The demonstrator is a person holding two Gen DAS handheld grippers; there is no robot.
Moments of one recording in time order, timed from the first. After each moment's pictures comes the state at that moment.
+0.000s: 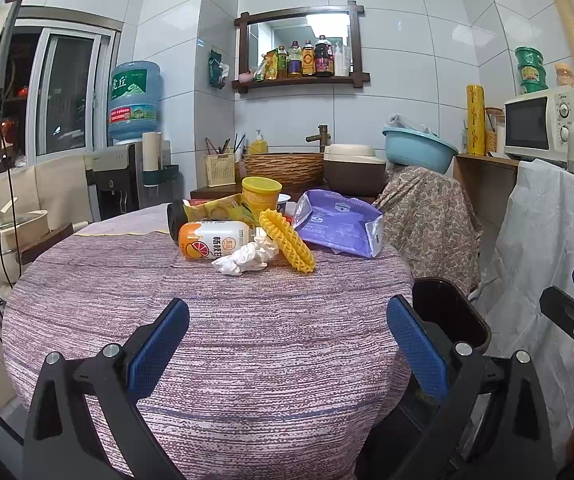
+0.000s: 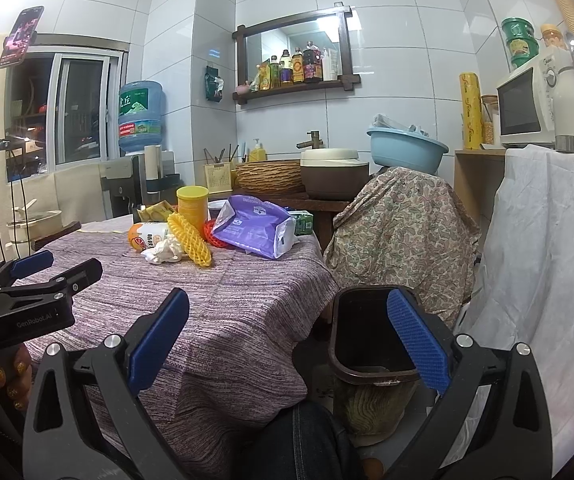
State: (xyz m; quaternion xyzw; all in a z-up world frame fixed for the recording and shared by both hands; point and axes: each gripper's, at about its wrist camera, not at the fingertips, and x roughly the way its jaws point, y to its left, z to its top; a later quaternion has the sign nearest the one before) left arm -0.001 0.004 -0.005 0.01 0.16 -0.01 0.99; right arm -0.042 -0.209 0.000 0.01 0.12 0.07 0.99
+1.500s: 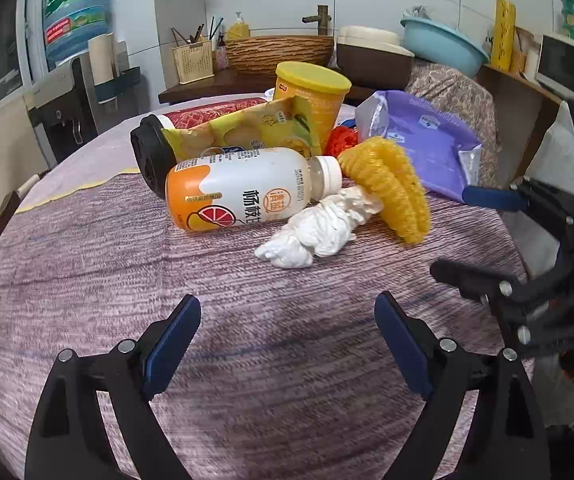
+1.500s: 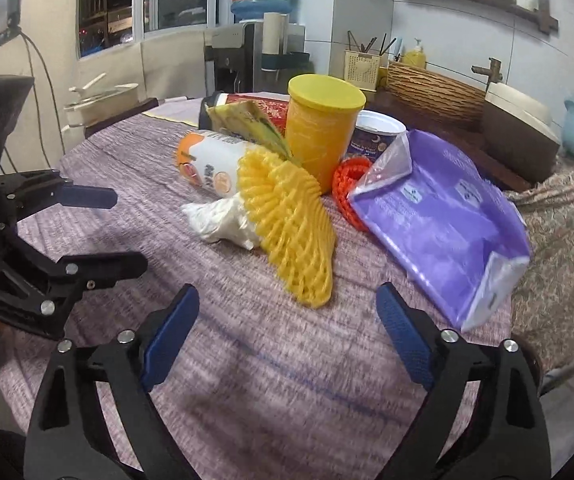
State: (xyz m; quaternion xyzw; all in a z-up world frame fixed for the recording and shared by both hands) left arm 0.190 0.101 -0.022 0.04 0.39 -0.06 0.92; right arm 0.226 -0.044 -0.019 -0.13 0.32 0.30 0.89
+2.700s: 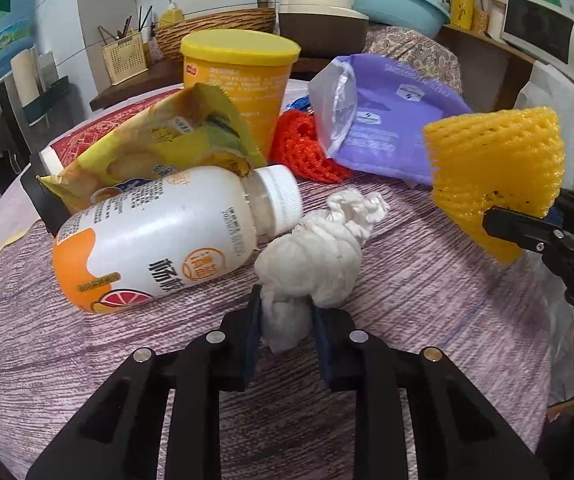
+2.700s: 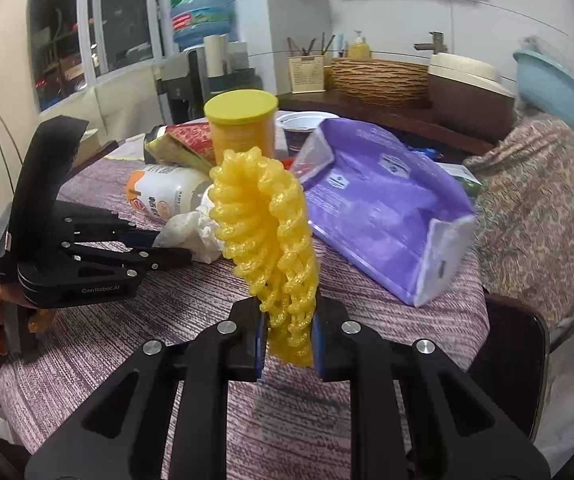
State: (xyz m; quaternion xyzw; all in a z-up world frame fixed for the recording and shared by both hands) left arm 0.255 0.071 -0.039 0.08 0.42 -0.16 0.89; right arm 0.235 -0.100 -0.017 -0.03 0.32 0.24 0.92
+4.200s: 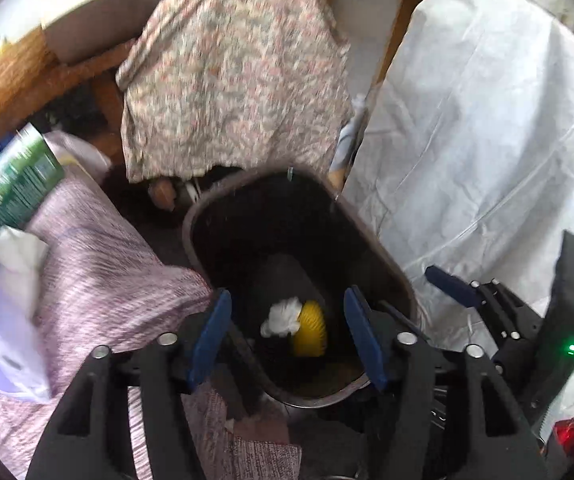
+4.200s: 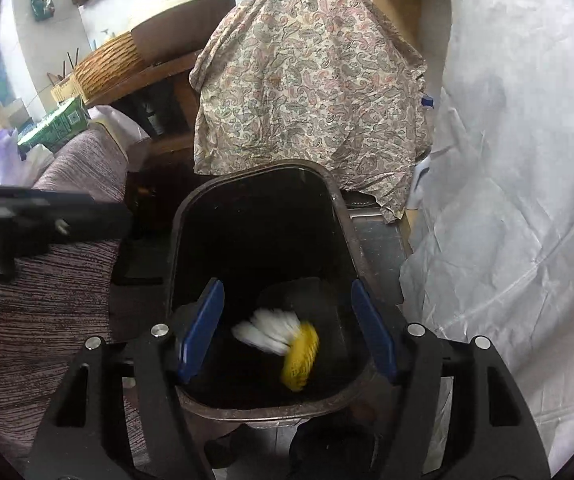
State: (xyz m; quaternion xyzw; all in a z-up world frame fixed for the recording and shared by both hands) left arm 0.314 -0.253 -0.068 0.14 0.47 -0.30 0.82; right arm 0.234 -0.373 -0.130 0.12 0.39 -0.06 0.91
